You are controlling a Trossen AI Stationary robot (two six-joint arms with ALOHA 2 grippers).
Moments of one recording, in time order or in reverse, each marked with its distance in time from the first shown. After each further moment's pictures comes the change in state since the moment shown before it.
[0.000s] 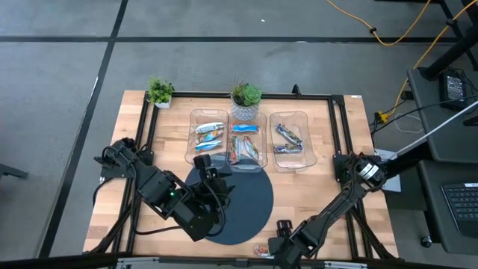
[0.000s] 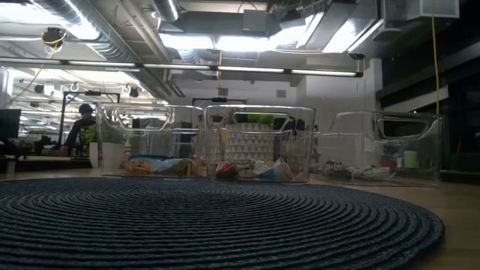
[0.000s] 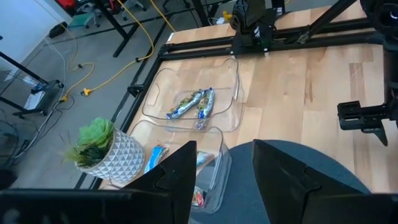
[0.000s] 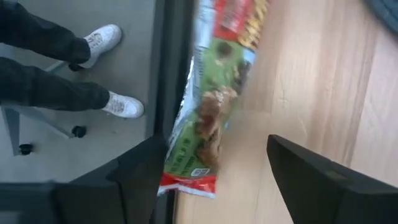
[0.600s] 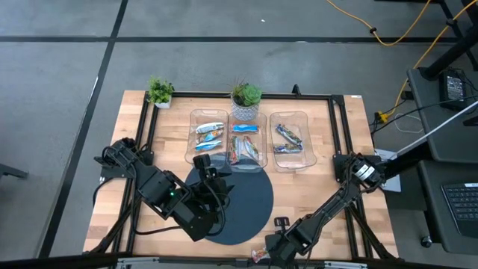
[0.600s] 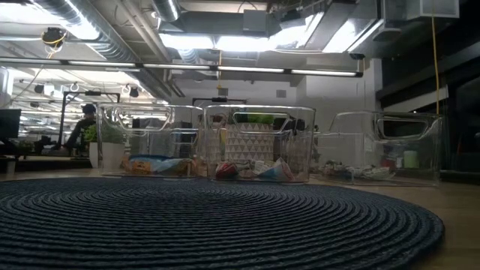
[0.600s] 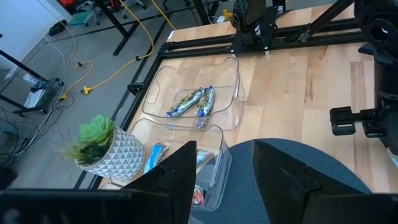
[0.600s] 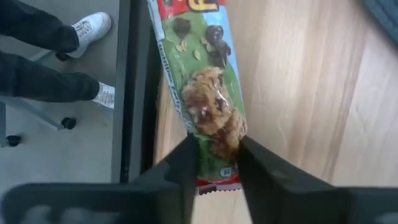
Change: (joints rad) left arm 0.000 0.000 0.000 -0.012 0.001 -0.014; right arm -0.032 0.039 0.001 -0.010 -0.026 -0.051
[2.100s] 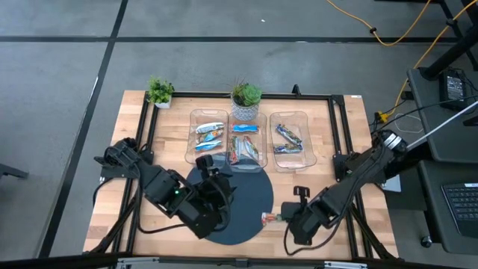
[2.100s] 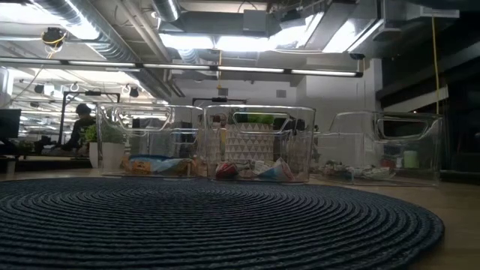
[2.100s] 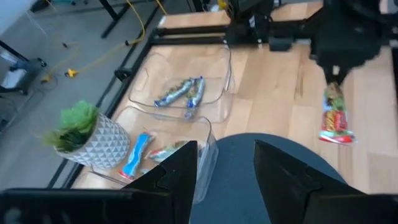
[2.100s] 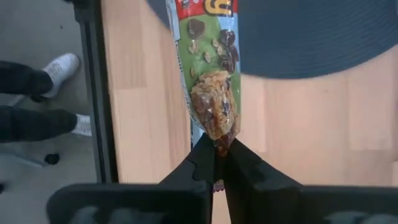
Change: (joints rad) left arm 0.015 0.010 0.000 0.008 0.063 -0.060; right arm -0.059 -0.411 -0.002 -0.441 0.164 0.106
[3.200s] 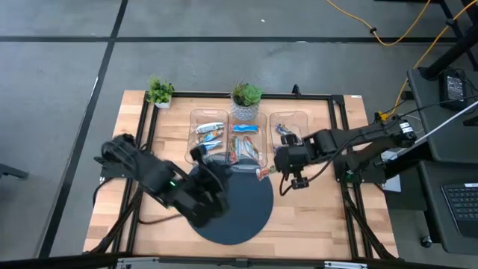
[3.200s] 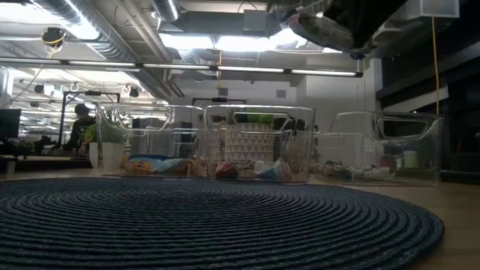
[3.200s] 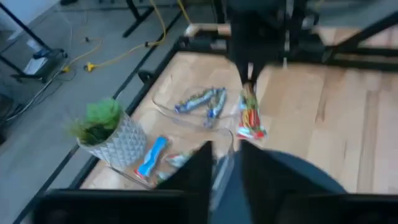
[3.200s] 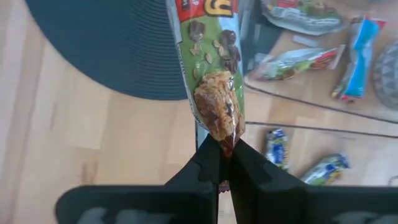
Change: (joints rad) left arm 0.036 -0.036 0.000 -0.030 -0.062 -0.080; right arm -0.490 -0.198 0.001 -0.152 -0.003 -0.818
